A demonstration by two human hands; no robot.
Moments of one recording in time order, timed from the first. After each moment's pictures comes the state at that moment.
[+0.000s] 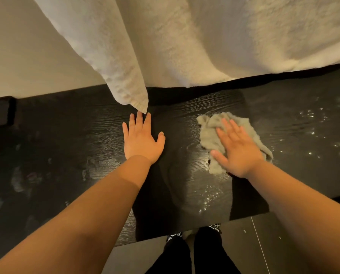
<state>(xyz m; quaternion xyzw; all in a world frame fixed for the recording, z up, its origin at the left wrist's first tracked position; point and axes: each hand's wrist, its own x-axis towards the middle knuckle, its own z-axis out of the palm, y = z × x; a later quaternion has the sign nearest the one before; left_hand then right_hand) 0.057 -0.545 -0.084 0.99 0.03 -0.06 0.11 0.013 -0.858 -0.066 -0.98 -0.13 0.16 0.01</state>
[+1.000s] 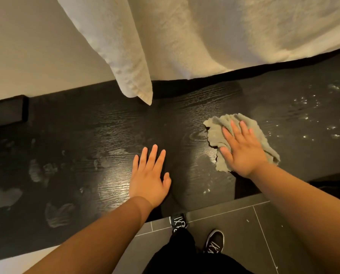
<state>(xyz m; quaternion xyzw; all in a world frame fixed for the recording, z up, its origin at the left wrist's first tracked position) -0.092 -0.524 -0.083 0.98 -0.10 -0.13 0.07 -0.041 -0.858 -0.070 -0.99 -0.05 0.14 0.04</state>
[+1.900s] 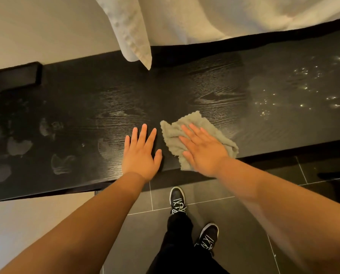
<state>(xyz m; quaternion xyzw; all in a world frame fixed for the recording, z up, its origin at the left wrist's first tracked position) -0.157 -0.522 -0.085 0.99 -0.03 -0.11 0.03 -0.136 -0.770 -0.071 -0.95 -0.25 0.16 0.04</state>
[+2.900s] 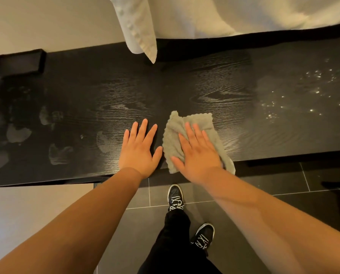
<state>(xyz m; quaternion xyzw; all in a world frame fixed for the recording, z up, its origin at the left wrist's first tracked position) -0.159 -0.525 -0.084 0.99 -0.04 -0.10 0.04 -0.156 -0.745 -0.074 -0.97 -0.18 0.16 0.01</state>
